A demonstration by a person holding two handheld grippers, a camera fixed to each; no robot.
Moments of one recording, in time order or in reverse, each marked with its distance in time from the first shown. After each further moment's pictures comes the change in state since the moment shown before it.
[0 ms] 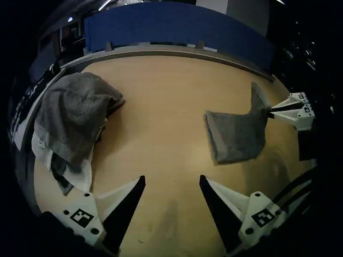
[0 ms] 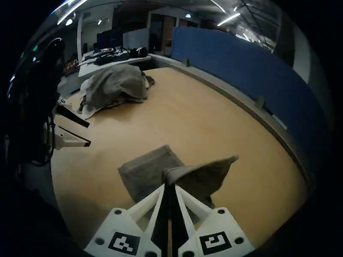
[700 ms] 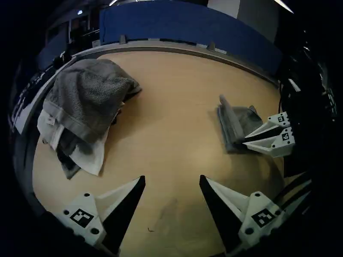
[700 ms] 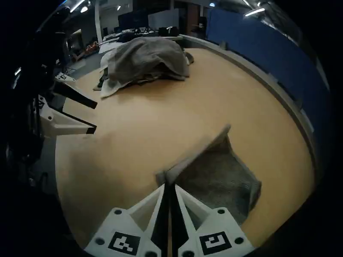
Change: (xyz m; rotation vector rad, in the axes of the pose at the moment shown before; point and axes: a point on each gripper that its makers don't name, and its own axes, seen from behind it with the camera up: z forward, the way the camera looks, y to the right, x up) left arm -0.031 -0.027 -0.013 0.020 -0.002 -0.072; right arm -0.024 -0.088 0.077 0.158 -0.135 -0.057
